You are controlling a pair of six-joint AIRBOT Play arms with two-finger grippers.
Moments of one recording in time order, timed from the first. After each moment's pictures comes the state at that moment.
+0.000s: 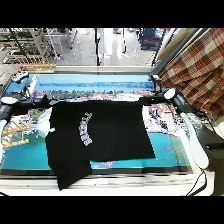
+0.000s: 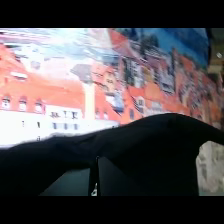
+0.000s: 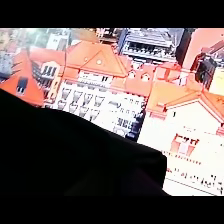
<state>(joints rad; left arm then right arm) 0.27 -1.78 1.51 0.49 -0.97 -1.06 0.00 -1.78 1.62 -1.06 0.83 1.17</state>
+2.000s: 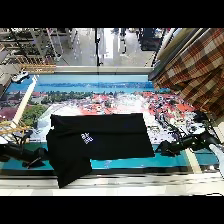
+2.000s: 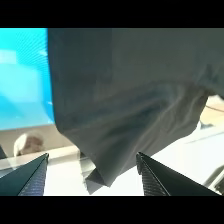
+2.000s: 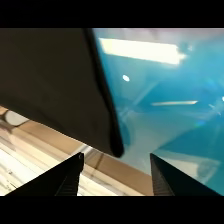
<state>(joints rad) 0.50 -1.27 0.70 1.05 -1.39 -1.16 -0.46 -1.50 0.83 -0.94 1.37 0.95</state>
